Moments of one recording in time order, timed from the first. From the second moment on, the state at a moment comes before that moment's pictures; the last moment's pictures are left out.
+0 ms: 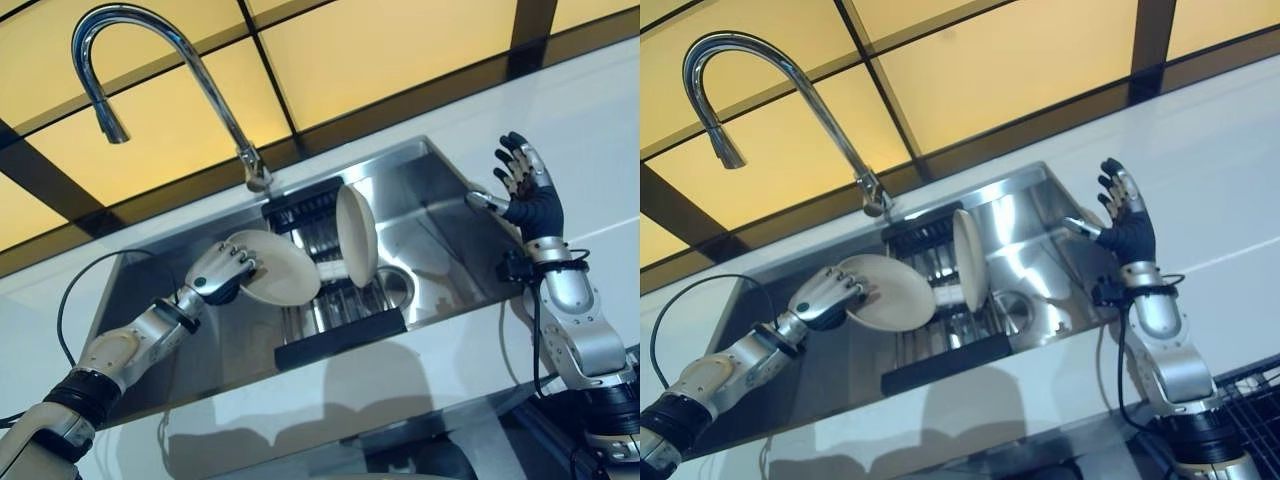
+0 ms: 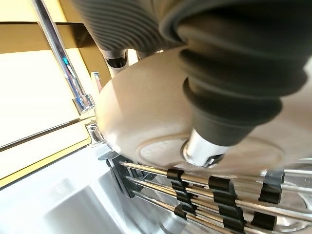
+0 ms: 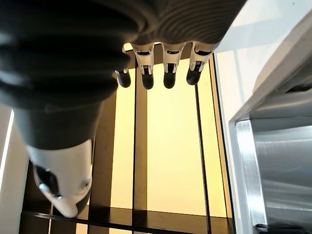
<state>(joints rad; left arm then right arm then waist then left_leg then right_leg) -0.29 0.88 -0.43 0.34 0.92 -0.36 0.52 -0.20 -0.64 -0.01 -0.17 0.41 -0.06 -0.18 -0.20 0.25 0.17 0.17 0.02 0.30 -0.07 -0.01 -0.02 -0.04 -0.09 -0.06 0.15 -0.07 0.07</state>
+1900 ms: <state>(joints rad) -0.24 0.66 -0.10 -0.10 -0.23 -0.24 -0.35 -0.39 -0.76 0.18 -0.27 0.10 -0.10 0.27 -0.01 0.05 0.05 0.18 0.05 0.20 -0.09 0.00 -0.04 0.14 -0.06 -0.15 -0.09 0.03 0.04</state>
